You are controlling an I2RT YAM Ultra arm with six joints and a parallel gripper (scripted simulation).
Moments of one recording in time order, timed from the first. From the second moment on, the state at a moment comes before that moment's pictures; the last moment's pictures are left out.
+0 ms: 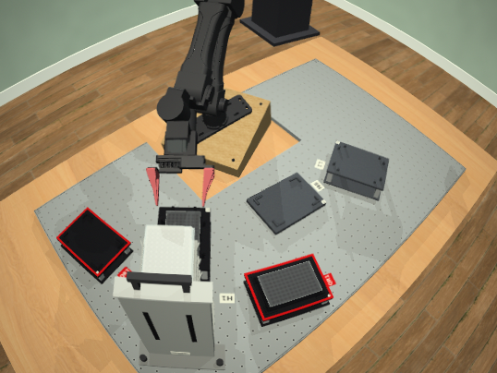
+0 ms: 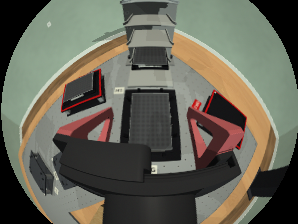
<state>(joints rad) -0.84 0.76 0.30 0.19 -0.24 -0.19</state>
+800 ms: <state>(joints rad) -0.85 0.88 0.22 0.35 -0.25 -0.19</state>
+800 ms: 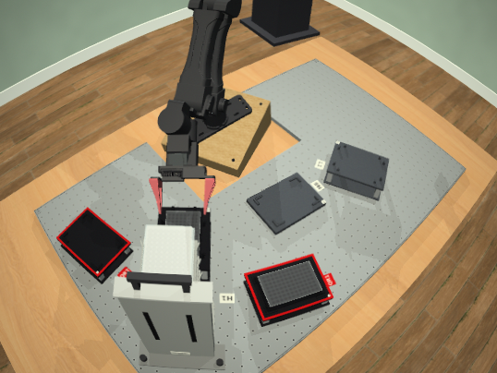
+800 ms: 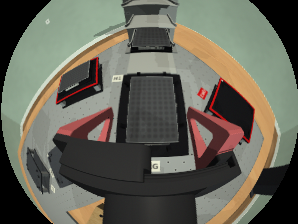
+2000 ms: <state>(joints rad) -0.92 0.91 0.06 0.57 -0.32 -0.21</state>
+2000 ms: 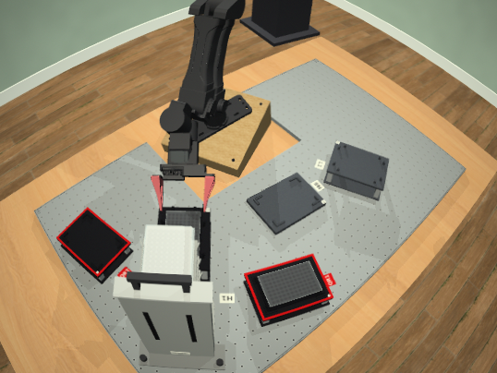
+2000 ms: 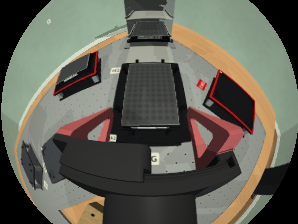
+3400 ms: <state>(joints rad) -0.93 1.25 0.00 0.98 -0.33 -0.21</state>
